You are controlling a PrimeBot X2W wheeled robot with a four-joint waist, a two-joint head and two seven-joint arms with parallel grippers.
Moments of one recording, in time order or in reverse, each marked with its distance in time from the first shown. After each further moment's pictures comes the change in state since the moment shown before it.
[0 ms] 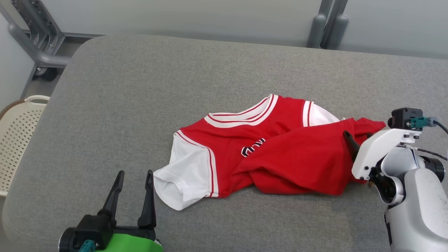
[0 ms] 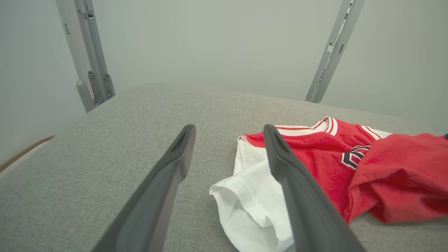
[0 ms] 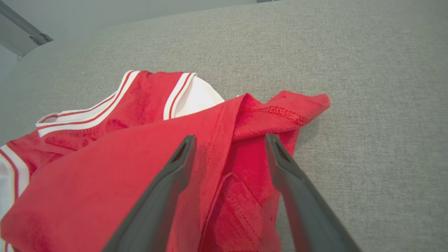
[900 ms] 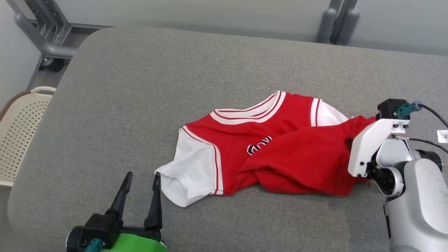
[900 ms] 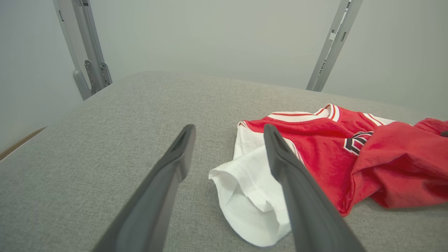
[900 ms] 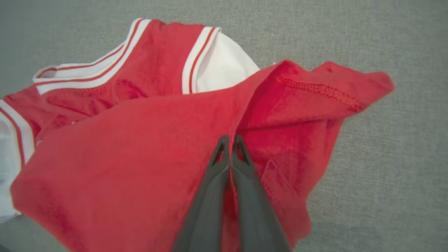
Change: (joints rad) left arm -0.009 -0.029 0.007 0.041 0.033 -0.046 0.000; right arm -0.026 0.001 0.033 -0.077 -0.021 0.000 0.306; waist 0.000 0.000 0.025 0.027
